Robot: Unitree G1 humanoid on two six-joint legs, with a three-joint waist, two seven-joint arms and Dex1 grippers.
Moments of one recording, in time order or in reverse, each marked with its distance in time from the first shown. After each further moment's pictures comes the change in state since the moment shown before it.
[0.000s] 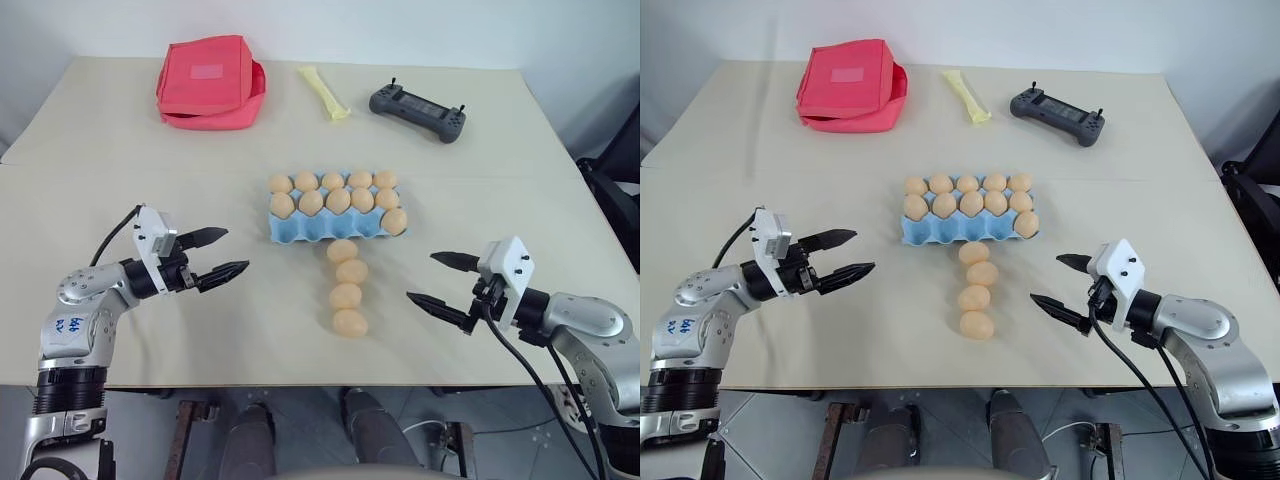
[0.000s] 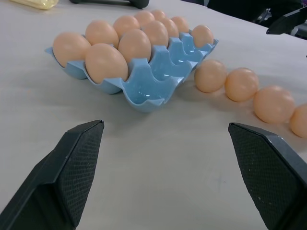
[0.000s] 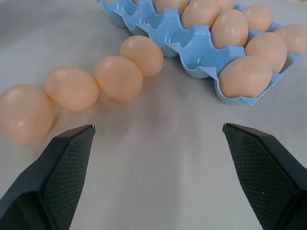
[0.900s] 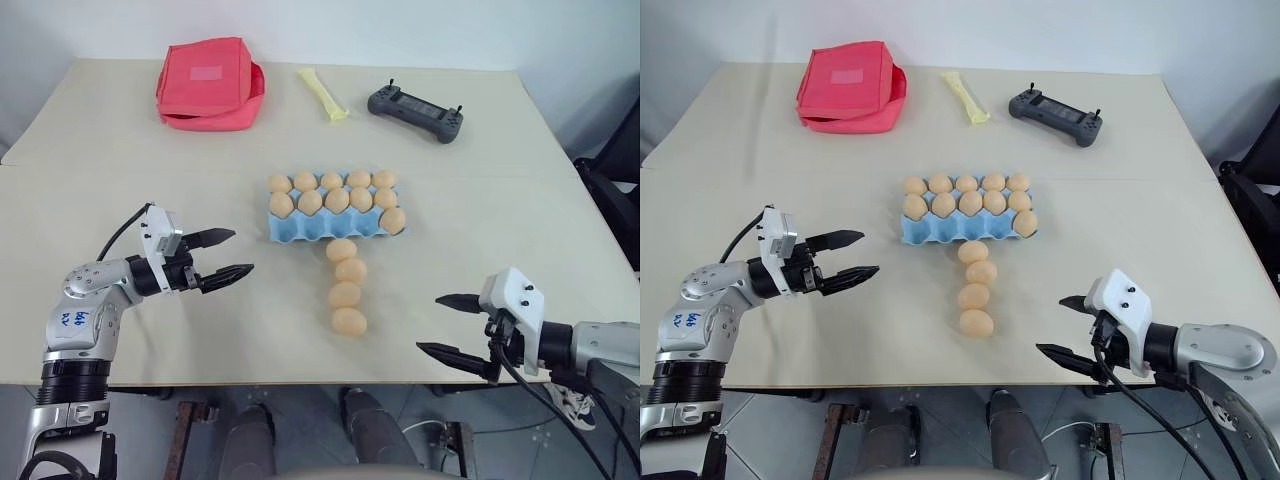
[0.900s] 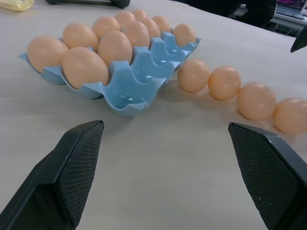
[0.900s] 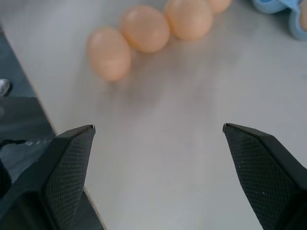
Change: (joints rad) left arm -0.040 0.007 -0.036 0.043 0.006 -0.013 -0.060; right arm 0.176 -0.190 -0.112 -0.338 0.191 0.371 -0.031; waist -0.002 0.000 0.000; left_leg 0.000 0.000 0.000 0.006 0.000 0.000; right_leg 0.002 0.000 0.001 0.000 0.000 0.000
